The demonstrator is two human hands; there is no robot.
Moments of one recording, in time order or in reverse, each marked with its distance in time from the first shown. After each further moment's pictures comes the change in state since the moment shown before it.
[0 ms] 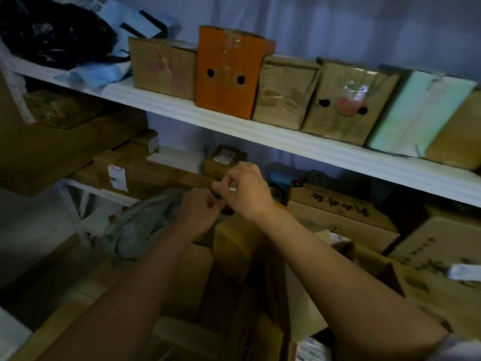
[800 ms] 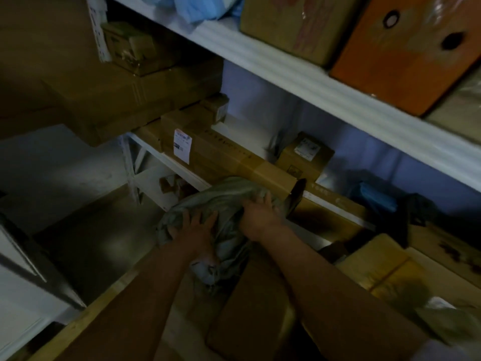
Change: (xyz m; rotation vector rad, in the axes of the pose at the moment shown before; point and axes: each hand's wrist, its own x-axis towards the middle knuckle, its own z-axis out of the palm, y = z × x) left_hand 0.063 -0.245 -0.009 0.430 -0.480 -0.375; right_hand 0.126 -0.006 0.244 -0.373 -0.754 0.103
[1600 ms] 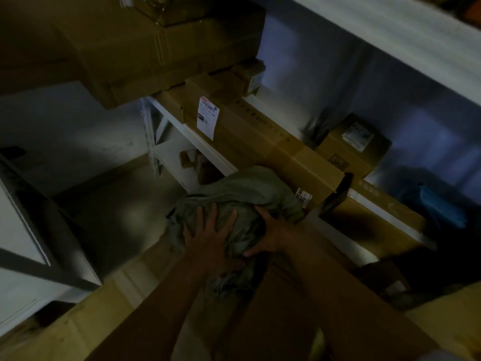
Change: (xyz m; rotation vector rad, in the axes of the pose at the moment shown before) left_hand 0.044 -0.028 0.068 -0.110 0.112 -0.032; right_hand 0.092 0.027 0.074 0.100 -0.364 -0.115
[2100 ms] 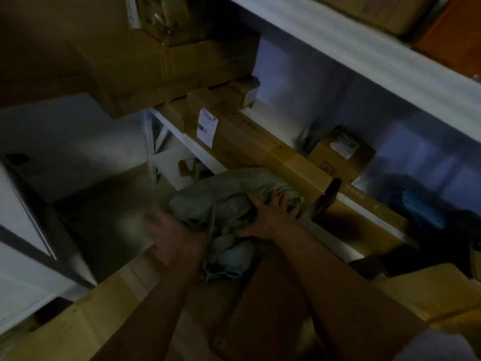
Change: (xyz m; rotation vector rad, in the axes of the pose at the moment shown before) left_hand -0.038 -0.008 -0.024 -0.620 0.584 -0.464; right_hand -0.031 -0.029 -0.012 -0.165 0.266 0.067
